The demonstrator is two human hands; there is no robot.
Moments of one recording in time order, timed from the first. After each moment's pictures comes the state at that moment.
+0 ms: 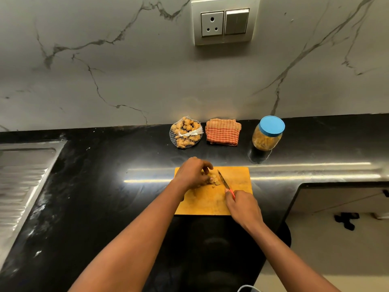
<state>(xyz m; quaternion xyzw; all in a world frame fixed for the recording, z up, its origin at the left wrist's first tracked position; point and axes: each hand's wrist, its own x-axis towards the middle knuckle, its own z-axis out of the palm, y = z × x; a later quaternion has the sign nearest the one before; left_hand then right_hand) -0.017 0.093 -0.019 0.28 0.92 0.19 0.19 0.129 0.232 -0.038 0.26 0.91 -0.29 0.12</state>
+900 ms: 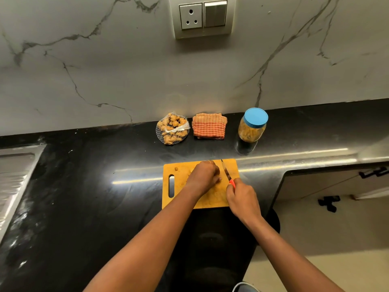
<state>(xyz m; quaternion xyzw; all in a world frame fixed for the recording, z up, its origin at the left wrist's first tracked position) 0.030 0.145 -0.034 0.33 0.91 0.21 0.14 0.149 0.246 -0.041 0.28 0.90 -0.32 0.01</state>
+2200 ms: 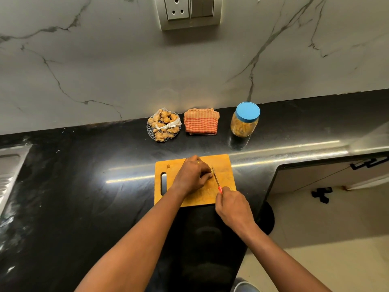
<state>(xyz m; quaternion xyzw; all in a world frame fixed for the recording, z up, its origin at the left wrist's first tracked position) 0.024 0.127 -0.055 0.40 0.88 0.23 0.07 0.171 0.233 -0.046 0.20 0.96 -0.21 0.04</state>
